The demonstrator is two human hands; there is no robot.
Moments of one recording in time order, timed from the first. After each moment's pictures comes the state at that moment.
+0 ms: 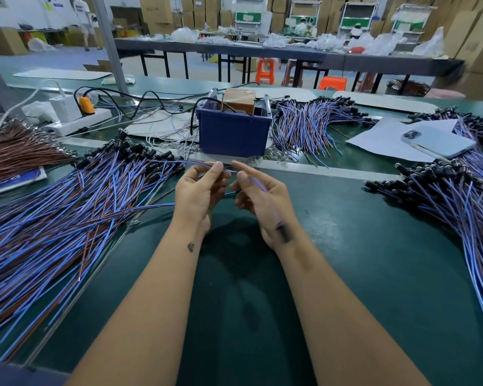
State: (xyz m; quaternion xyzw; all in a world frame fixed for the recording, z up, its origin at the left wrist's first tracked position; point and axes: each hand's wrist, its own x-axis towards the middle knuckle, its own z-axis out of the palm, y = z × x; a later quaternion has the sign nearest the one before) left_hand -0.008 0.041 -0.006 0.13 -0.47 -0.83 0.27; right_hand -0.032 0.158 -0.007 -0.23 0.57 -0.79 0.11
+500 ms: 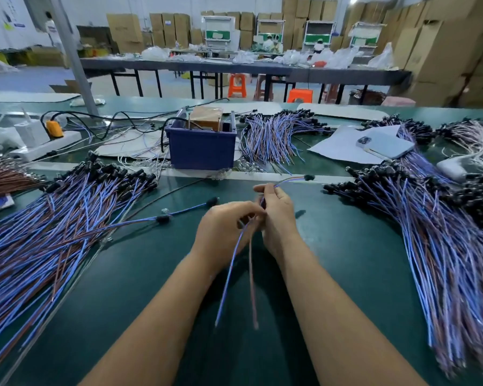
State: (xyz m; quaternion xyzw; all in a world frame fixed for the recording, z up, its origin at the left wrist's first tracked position) left_hand 0.013 0.114 -0.018 -0.14 -0.85 -0.40 0.32; right_hand -0.048 0.209 -0.006 -0.03 0.56 -0.83 0.03
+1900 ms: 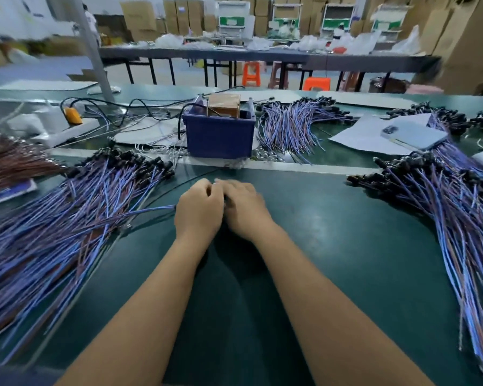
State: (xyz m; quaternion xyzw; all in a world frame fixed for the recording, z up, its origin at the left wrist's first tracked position) left_hand 0.003 0.058 -0.018 0.23 -0.85 -0.38 0.27; right_hand -0.039 0.155 -0.015 -0.33 0.92 -0.22 -0.03
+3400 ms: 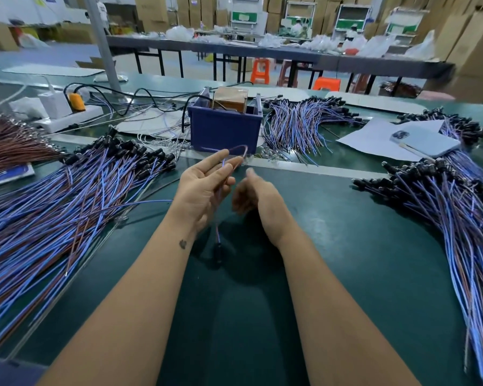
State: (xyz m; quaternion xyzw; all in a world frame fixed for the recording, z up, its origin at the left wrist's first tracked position) left_hand -0.001 0.058 0.005 0.04 -0.48 -0.86 0.16; right_hand -0.038 0.178 -0.006 -0.23 0.69 -0.67 0.15
